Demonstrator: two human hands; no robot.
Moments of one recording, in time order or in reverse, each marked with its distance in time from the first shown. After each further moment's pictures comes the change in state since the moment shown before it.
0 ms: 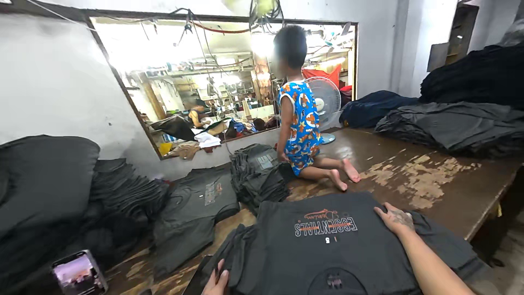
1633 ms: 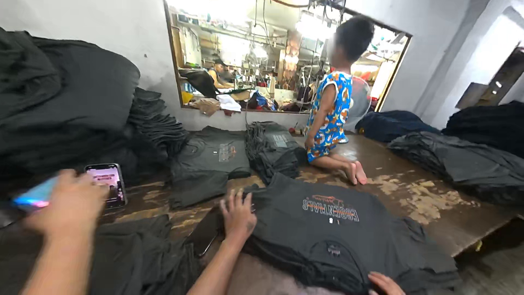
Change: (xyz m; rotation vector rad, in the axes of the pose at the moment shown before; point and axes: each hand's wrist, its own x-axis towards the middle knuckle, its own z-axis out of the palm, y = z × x) left_hand 0.040 0.002 0.010 0.619 0.357 0.599; right_hand -0.268 0.007 0.062 0.260 0.221 -0.770
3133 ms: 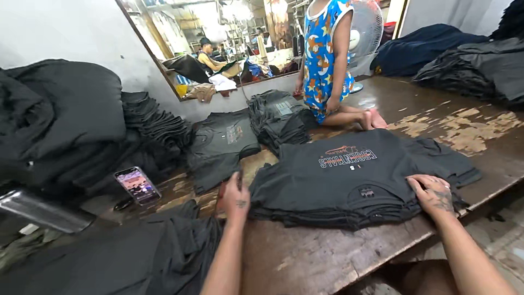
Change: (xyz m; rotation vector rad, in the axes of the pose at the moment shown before) left_hand -0.006 -0.005 -0.025 -0.189 0.071 -0.266; right_hand 0.106 0.159 0.000 -0.232 0.165 0.116
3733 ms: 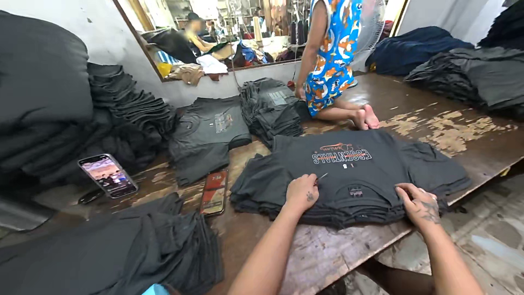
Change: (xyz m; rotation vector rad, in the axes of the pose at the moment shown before) left_hand -0.034 0.116 0.099 0.194 -0.738 0.406; right_hand -0.029 -0.048 -0.020 -0.047 -0.118 0.130
